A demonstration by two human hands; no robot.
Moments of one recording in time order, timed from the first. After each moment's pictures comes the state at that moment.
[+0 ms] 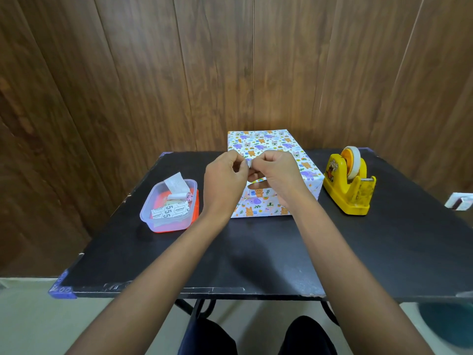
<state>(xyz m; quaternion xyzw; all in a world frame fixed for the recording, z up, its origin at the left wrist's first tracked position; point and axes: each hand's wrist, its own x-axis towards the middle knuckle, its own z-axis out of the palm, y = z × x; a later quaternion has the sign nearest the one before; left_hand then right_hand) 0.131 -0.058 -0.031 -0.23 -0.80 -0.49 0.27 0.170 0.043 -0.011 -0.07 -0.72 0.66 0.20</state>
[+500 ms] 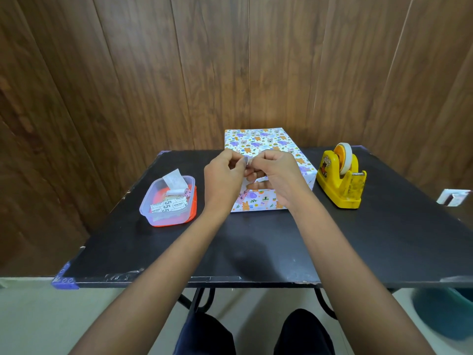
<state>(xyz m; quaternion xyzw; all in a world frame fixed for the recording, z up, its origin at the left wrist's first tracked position) 0.152 -0.058 -0.028 -0.21 -0.77 -0.57 0.20 0.196 0.040 -0.009 -0.06 -0.69 0.70 0.17</state>
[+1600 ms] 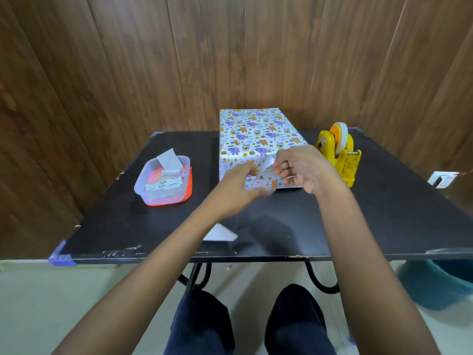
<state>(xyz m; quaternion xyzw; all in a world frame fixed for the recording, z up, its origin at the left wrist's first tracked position) 0.171 -0.070 -0.065 -0.34 -0.85 -0.39 -0.04 0.217 0.079 -0.022 -0.22 -0.71 0.67 0.09</state>
